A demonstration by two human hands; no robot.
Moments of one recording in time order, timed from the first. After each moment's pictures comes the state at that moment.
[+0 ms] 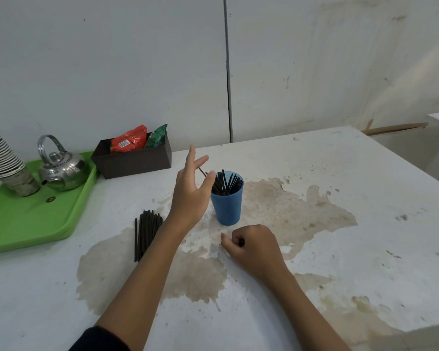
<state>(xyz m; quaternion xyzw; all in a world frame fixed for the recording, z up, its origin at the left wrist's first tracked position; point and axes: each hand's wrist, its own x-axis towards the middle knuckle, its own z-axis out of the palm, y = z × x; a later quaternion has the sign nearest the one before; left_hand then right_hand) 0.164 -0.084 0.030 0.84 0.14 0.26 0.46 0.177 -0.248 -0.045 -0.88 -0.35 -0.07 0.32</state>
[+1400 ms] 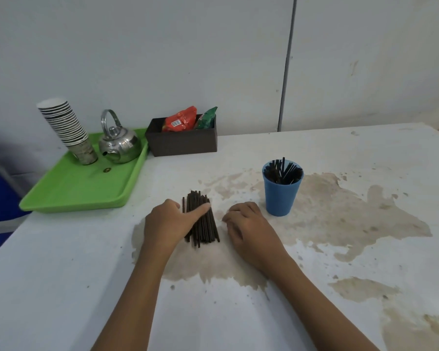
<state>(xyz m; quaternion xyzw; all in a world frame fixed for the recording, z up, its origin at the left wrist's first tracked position) 0.045 -0.004 0.002 0.86 0.46 0.09 0.21 0.150 -0.160 -0.057 -0.80 -0.50 -0.07 0.32</state>
